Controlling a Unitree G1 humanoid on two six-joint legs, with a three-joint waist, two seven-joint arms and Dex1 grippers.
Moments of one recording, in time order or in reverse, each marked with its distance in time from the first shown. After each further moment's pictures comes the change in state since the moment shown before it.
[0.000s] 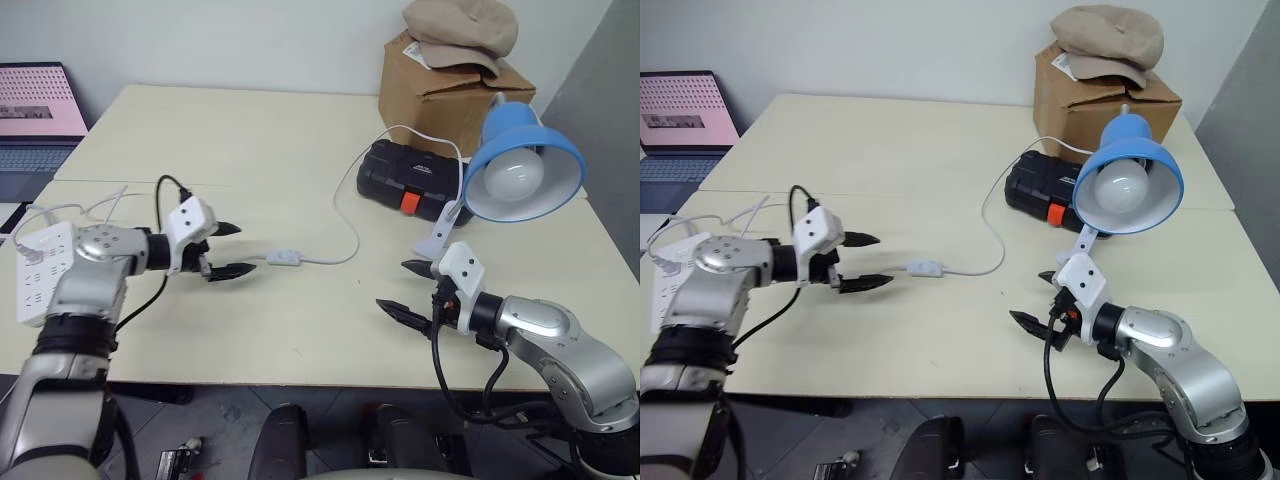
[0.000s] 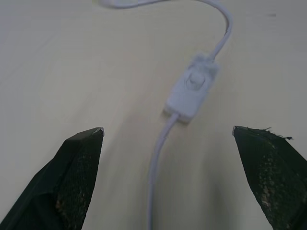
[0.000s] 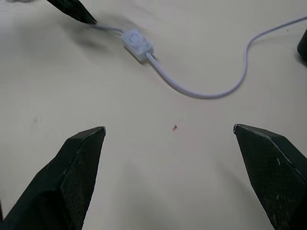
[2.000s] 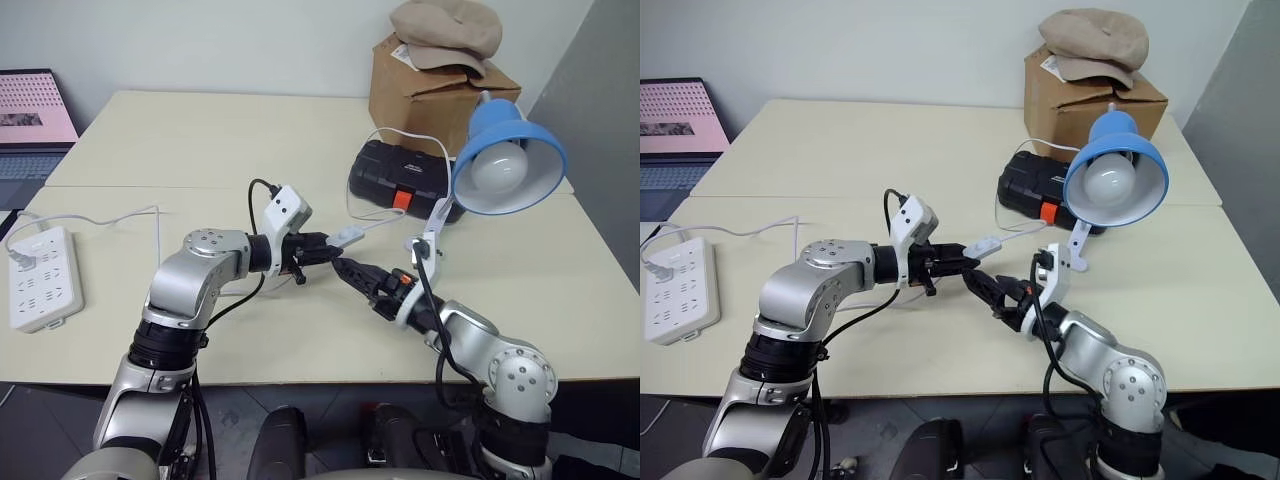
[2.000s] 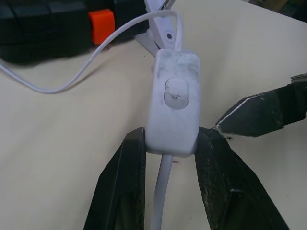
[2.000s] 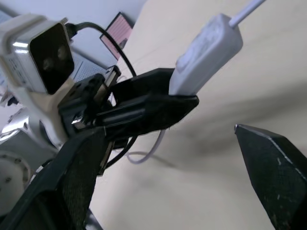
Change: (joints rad) left arm 0.043 -0.297 -0.012 -0.685 -0.164 0.865 0.355; right arm -0.096 0.647 -0.215 0.194 0.707 0.317 -0.763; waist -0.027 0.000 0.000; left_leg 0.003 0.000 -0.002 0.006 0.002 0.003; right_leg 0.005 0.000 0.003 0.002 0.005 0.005
